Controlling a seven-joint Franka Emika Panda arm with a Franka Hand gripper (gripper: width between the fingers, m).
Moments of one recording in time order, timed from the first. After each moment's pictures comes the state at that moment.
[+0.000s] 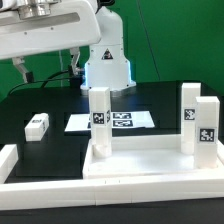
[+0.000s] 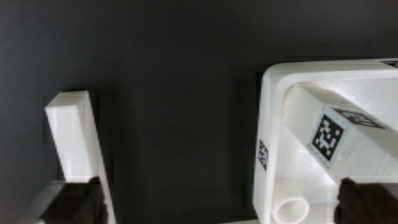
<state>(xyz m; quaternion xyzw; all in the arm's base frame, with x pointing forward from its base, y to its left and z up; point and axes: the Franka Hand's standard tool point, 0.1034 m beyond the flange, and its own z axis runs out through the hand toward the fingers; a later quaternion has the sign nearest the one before) 0.492 -0.132 0.144 -1.00 0.04 -0.05 0.05</state>
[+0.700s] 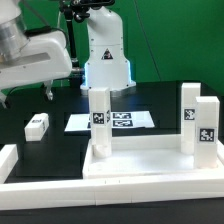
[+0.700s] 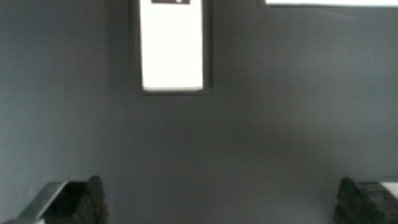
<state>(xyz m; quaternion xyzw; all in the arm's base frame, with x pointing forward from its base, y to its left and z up) 0.449 -0.187 0.088 -0.98 0.03 0.17 0.08</state>
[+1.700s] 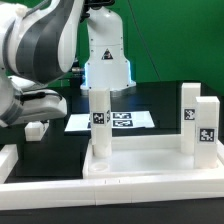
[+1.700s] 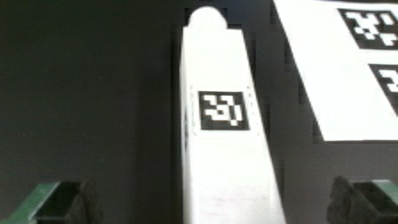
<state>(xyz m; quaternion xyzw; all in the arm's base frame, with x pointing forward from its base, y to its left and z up) 0.411 -0.203 0.029 -0.89 0.02 0.46 0.08</state>
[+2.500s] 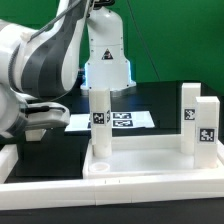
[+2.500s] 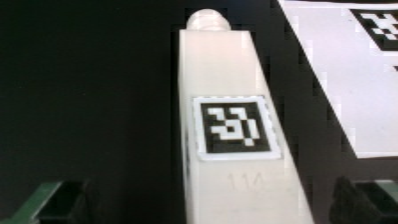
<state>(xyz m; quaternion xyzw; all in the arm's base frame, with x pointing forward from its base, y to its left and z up) 0.391 -0.200 0.010 -0.87 0.04 0.48 0.08</state>
